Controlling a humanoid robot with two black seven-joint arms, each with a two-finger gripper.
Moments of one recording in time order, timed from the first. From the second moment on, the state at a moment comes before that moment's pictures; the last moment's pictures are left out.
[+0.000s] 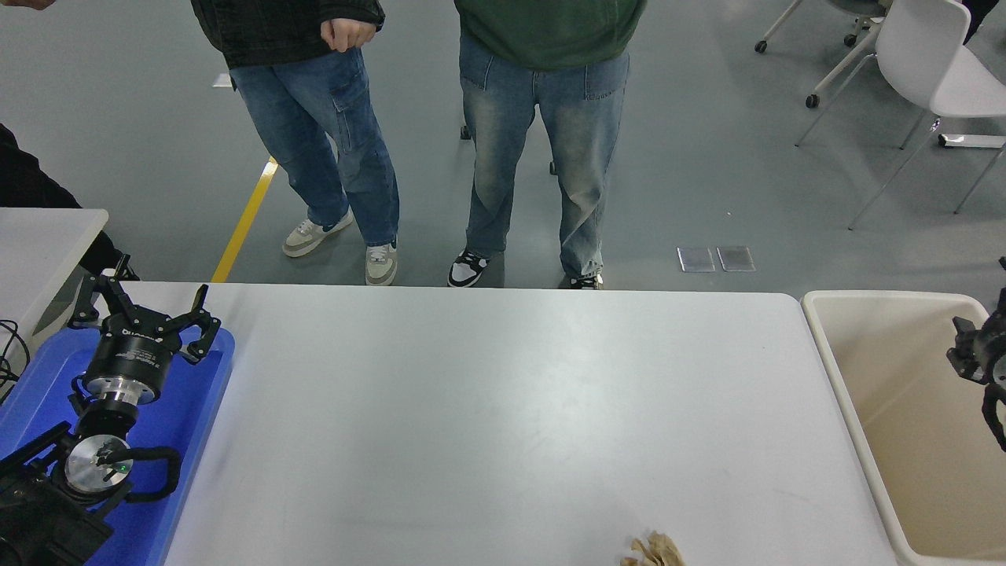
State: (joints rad) left arm -0.46 0.46 -0.83 -0.52 -0.20 -0.62 -0.53; right arm 0.49 -0.57 1.01 0.70 -0.20 -0.03 0.25
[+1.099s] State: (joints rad) left arm -0.46 0.46 -0.83 -0.52 -0.20 -0.62 -0.53; right arm 0.55 -0.26 1.02 0.56 -0.14 0.25 0.51
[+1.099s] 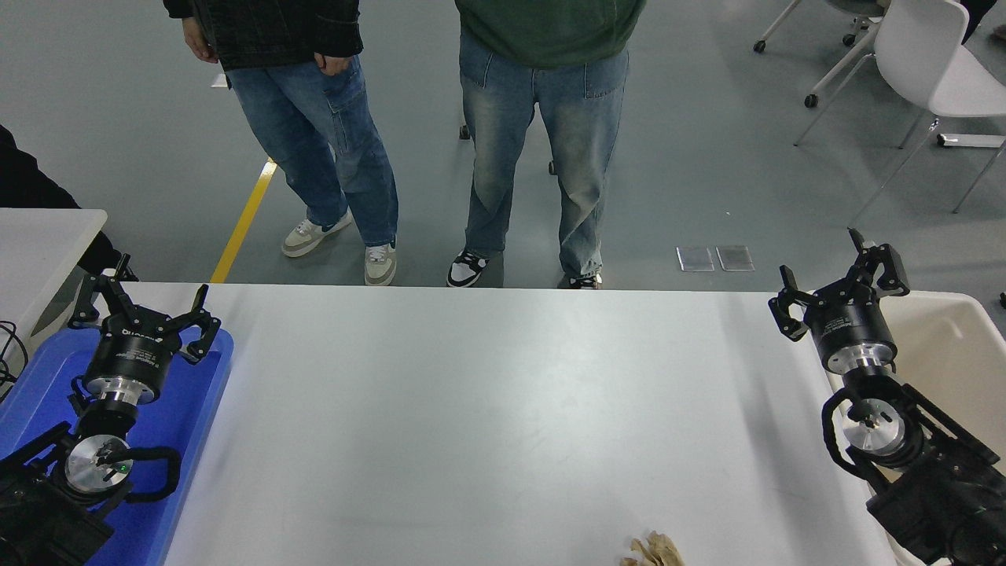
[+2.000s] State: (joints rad) left arm -0.46 0.46 -0.83 -0.52 -0.20 -0.62 -0.53; right arm 0.56 -0.29 0.97 0.59 -0.15 0.25 0.44
